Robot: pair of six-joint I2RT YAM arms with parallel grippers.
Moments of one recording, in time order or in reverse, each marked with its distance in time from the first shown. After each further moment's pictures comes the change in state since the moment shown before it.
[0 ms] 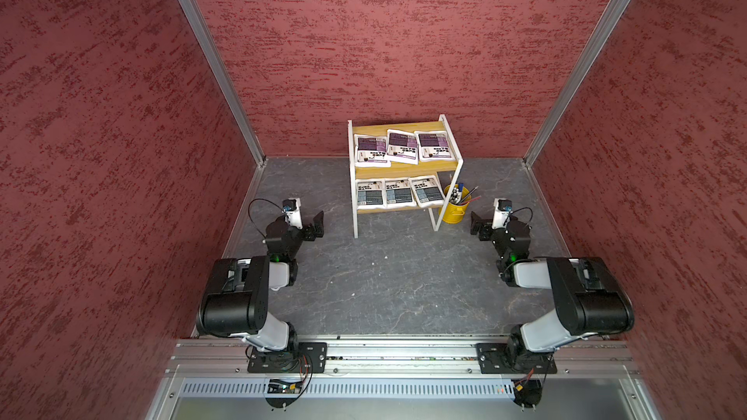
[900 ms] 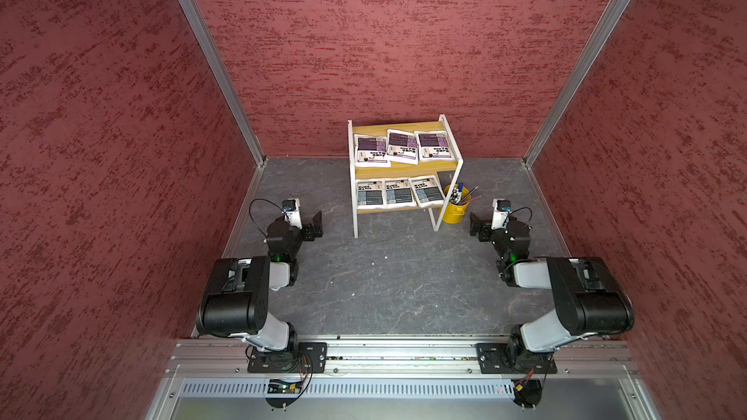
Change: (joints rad) left arm -0.011 0.000 0.001 -0.020 -0.070 0.004; right arm 0.000 0.000 0.000 -0.008 -0.011 -0.007
